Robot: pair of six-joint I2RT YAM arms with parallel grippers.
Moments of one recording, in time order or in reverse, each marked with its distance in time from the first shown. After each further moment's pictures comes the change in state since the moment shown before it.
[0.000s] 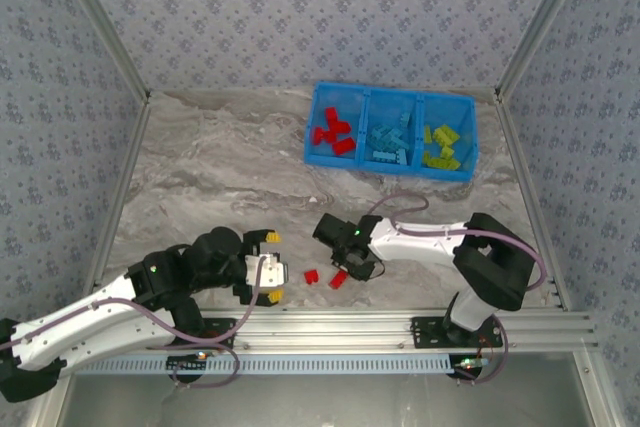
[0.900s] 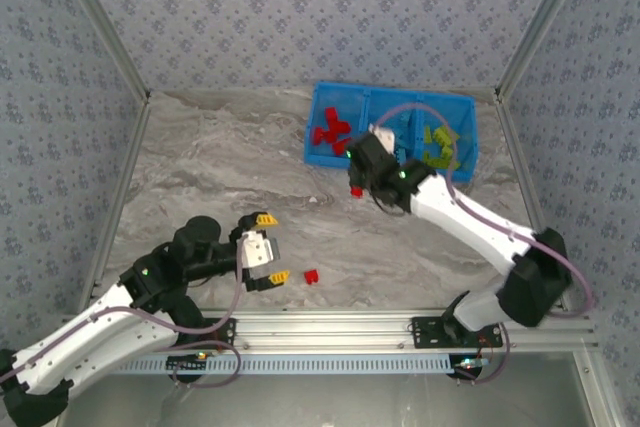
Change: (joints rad) left arm 0.209 -0.055 -0.050 0.206 0.163 -0.119; right arm -0.324 -0.082 0.420 0.057 0.316 -0.889
